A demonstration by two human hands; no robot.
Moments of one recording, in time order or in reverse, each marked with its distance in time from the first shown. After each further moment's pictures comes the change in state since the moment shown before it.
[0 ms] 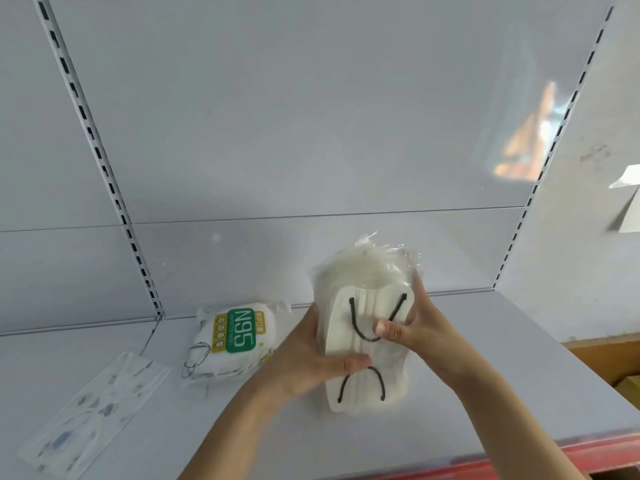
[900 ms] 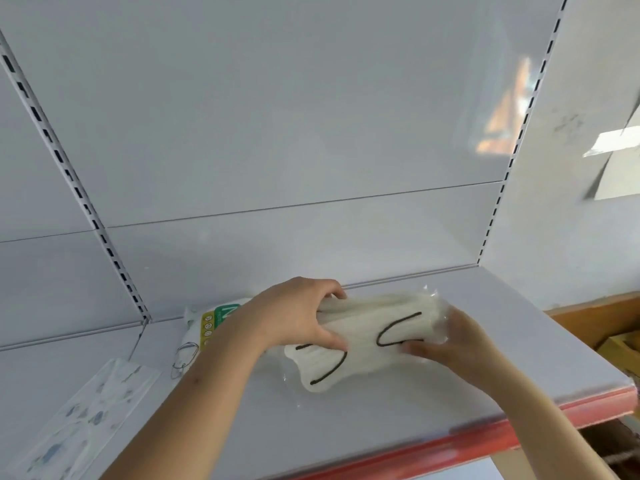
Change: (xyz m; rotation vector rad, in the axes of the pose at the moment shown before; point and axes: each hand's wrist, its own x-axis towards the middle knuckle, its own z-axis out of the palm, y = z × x) left_hand 0.032 0.049 -0.021 1.035 -0.232 -0.137; right_hand -0.059 0.039 -0.048 -0.431 0.274 0.163
